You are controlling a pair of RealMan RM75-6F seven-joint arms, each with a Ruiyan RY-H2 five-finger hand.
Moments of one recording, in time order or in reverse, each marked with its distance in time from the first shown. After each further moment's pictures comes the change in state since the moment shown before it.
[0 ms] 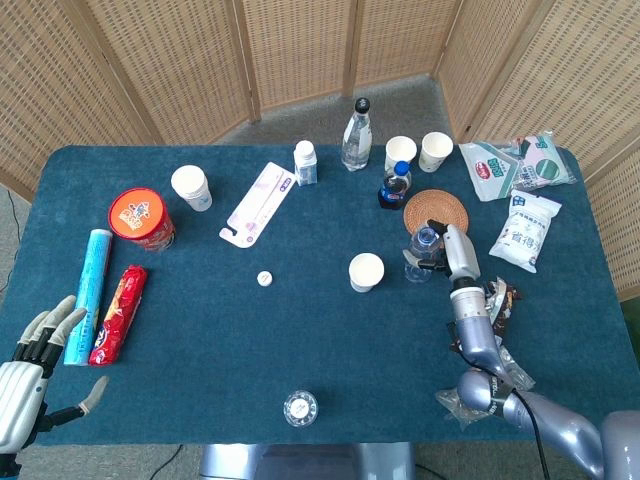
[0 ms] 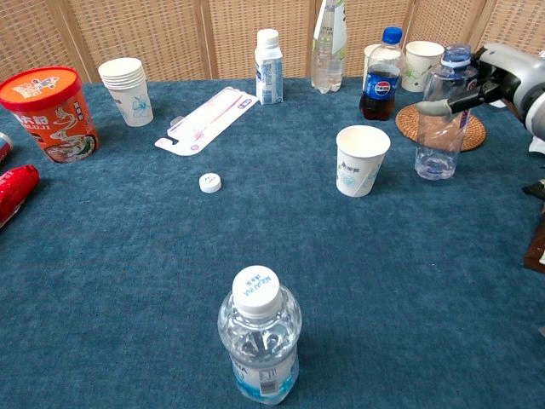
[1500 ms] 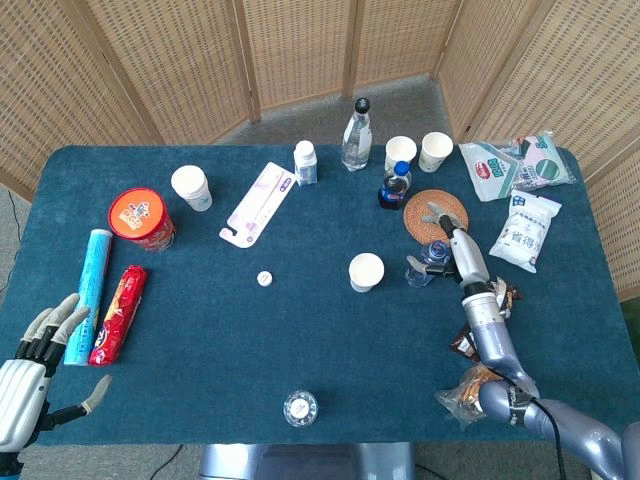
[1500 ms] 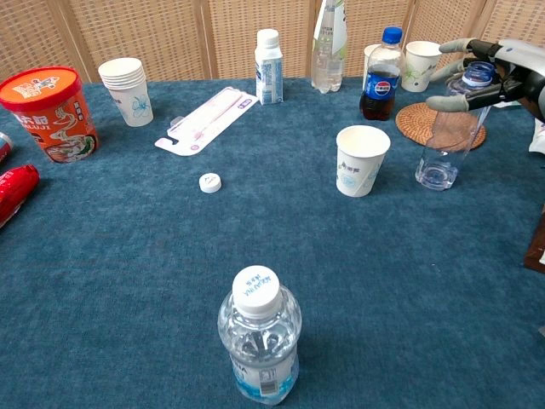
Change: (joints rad) left arm -0.007 0.000 -0.007 -0.003 0.017 -0.003 0.001; right arm -0.052 0.080 -0.040 -0.025 -0.180 -0.008 0.161
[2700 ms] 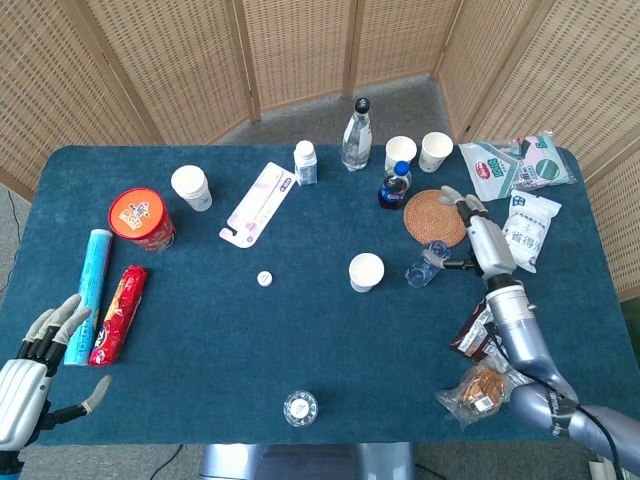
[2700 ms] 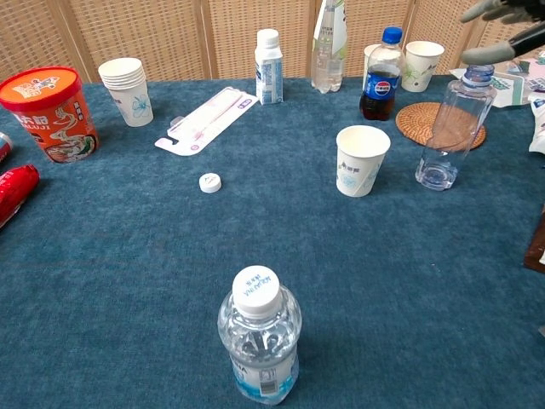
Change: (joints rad) left arm -0.006 -0.002 0.003 0.020 -0.013 -0.010 -0.022; right arm -0.033 0.278 0.023 -0.333 0.044 0.037 -0.227
